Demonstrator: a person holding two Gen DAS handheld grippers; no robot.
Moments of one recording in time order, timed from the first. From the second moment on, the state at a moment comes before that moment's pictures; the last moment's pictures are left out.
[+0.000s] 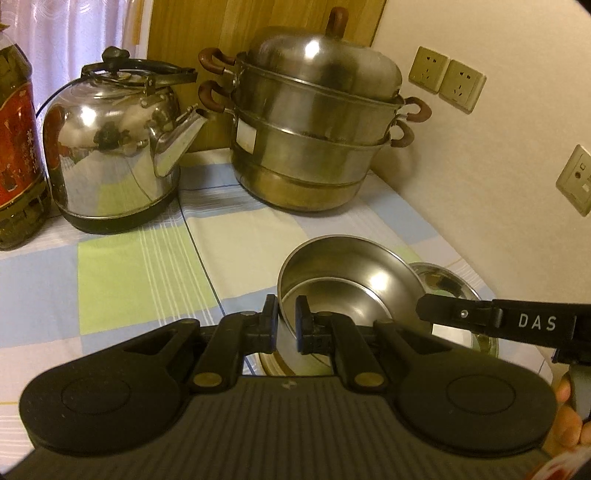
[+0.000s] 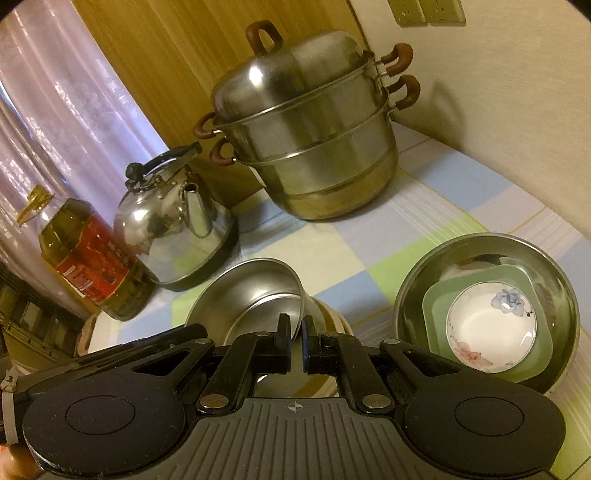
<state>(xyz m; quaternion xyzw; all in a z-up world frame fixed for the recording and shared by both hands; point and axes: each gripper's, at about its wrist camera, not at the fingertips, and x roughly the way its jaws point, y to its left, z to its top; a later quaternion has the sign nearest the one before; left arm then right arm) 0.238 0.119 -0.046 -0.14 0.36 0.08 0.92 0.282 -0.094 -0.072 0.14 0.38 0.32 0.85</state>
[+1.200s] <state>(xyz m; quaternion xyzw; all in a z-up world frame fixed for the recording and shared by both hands) 0.247 0.117 -0.067 -0.15 0.39 0.09 0.90 0.300 -0.093 -0.099 0.14 0.42 0.33 0.84</state>
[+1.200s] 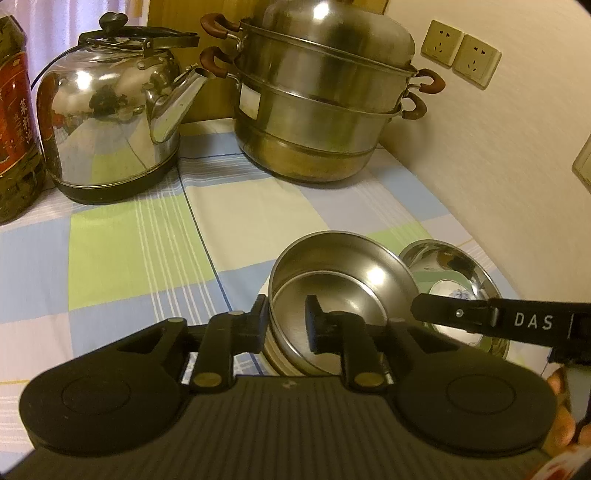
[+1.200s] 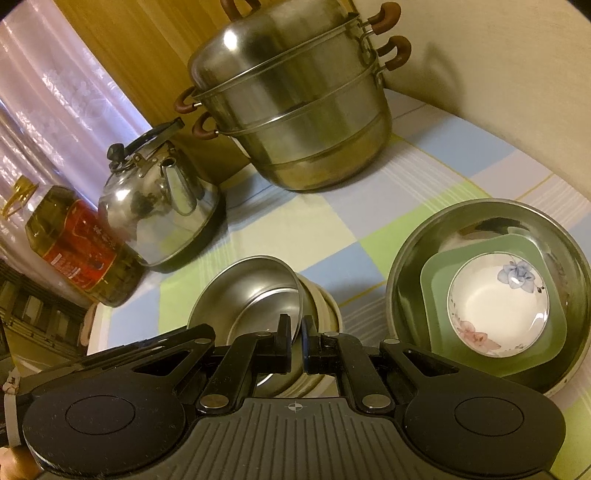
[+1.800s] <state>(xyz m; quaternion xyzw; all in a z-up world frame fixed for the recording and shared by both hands) 0.188 0.101 -0.036 -0.17 0.39 0.12 0.90 0.262 -0.131 -0.080 0.14 0.40 0.35 0.83</state>
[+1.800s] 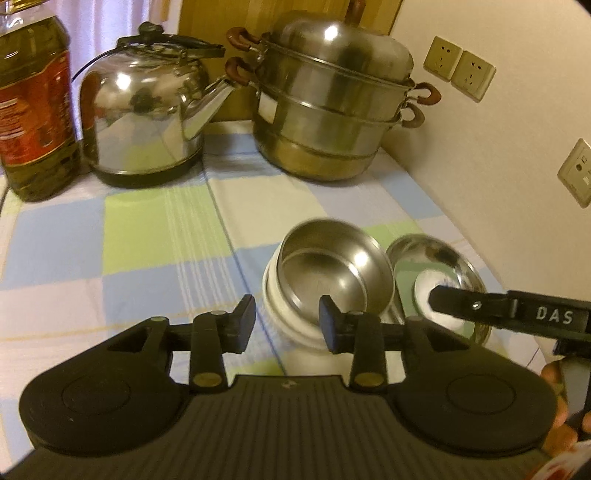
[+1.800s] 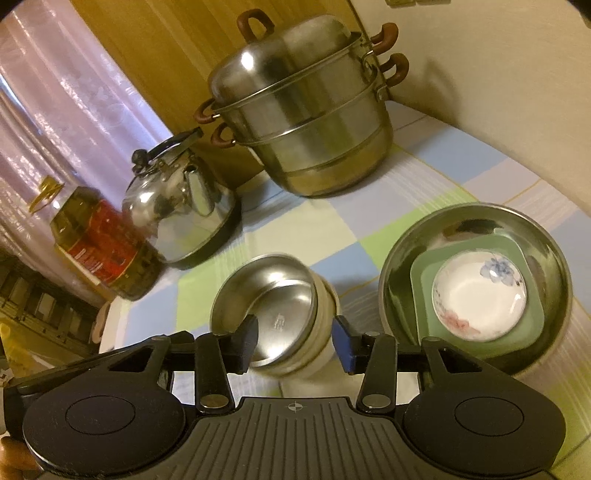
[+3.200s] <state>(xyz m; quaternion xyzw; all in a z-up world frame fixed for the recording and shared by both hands) 0.058 -0.030 -0.052 -0.16 0.45 0.15 0.86 0.150 -0.247 -0.128 0.04 0.48 0.38 0.79</state>
